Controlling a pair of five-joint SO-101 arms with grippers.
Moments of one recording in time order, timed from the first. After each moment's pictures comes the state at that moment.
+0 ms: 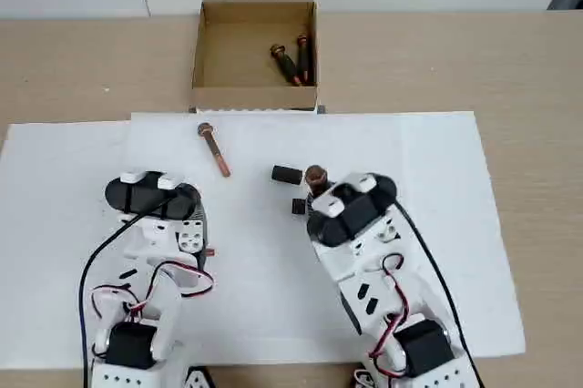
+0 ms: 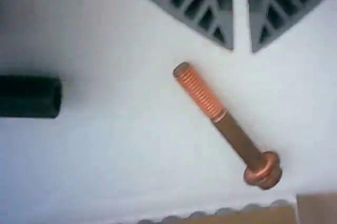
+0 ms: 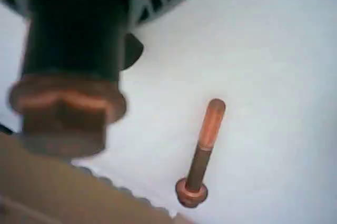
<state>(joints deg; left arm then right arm) 3.1 -103.4 93.0 48.8 2.3 -27.3 -96.2 81.4 41.2 5.3</state>
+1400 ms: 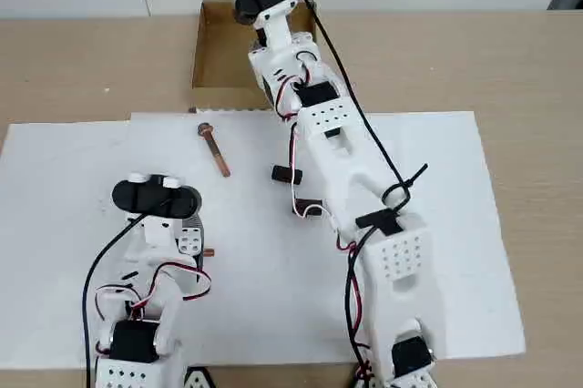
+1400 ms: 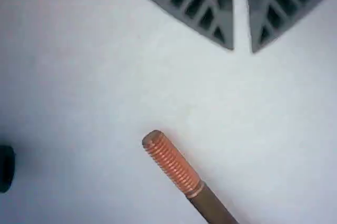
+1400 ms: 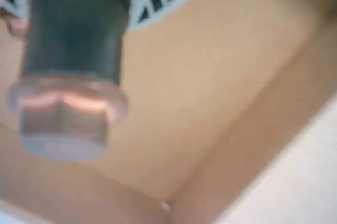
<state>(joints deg) 1.6 -103.4 96.7 50.4 1.9 -22.9 40.1 -29.5 22.3 5.3</state>
